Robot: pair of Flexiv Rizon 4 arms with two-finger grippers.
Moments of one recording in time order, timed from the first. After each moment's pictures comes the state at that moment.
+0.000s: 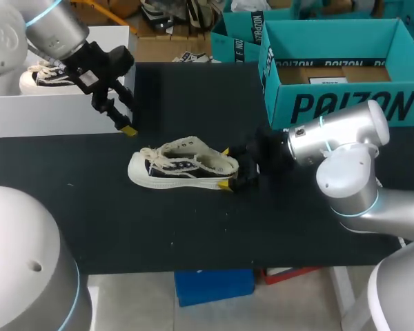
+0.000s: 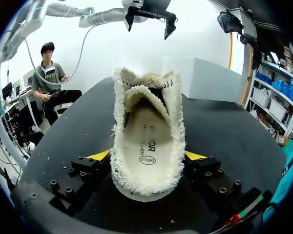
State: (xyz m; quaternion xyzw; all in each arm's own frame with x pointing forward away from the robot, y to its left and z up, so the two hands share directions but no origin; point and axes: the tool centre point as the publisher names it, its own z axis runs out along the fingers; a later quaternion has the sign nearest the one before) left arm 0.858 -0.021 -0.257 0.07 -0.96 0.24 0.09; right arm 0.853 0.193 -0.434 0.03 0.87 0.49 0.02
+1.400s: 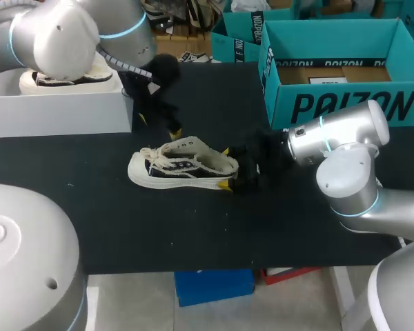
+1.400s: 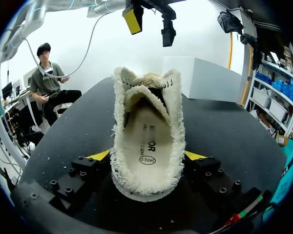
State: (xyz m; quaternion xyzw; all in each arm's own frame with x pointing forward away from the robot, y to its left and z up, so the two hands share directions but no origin) left arm 0.861 -0.079 -0.286 0.40 -0.91 0.08 0.04; right arm 0.853 0.193 -0.434 0.03 0.87 0.49 0.02
